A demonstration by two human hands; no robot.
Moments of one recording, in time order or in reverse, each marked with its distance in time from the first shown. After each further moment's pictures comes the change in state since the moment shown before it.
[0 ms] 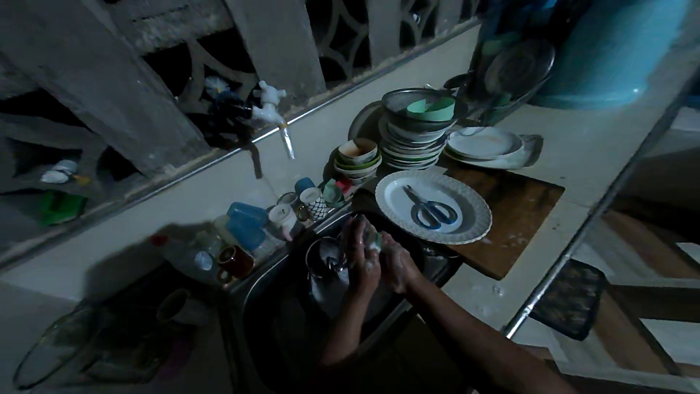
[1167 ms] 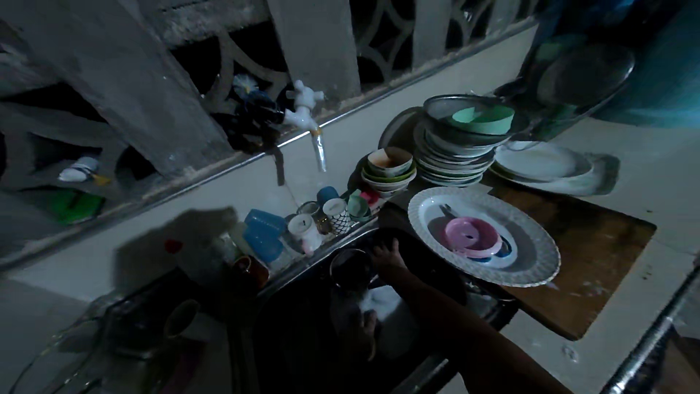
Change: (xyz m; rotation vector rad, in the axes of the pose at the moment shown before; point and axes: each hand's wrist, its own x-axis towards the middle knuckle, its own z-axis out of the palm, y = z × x) left_hand -0.069 -0.112 -0.059 0.602 -0.925 -0.796; right_hand 0.178 0.088 -0.007 -2.054 -0.437 -0.008
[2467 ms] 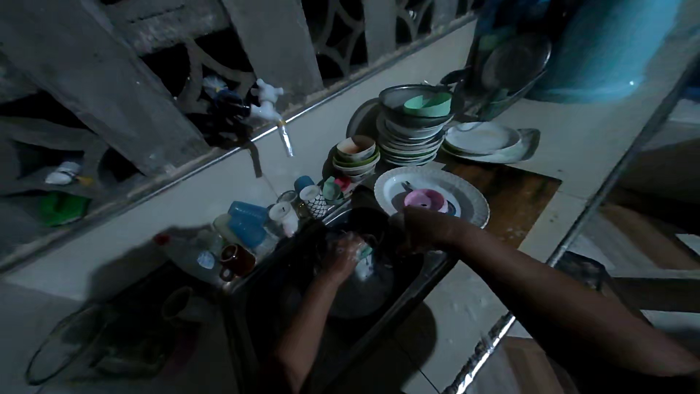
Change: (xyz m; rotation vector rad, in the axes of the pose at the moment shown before) left_hand -0.077 0.115 -0.115 0.349 0.396 0.507; right_hand -0.224 0.037 -0.143 0.247 0.032 -0.076
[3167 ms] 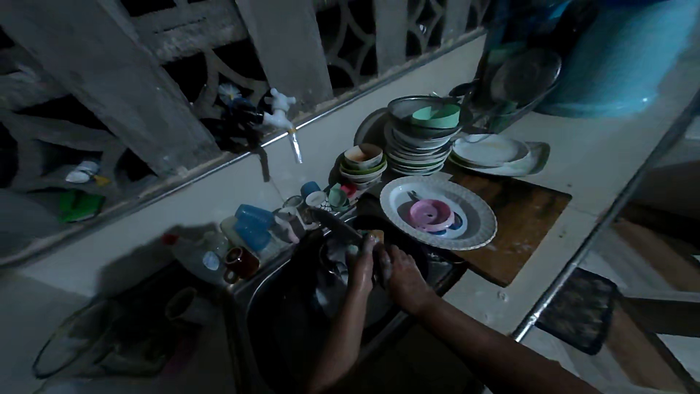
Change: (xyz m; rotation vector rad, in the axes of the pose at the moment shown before) left_hand 0.024 0.041 0.037 -1.353 0.465 -0.639; right_hand 0.012 -0.030 0.113 0.102 0.374 0.070
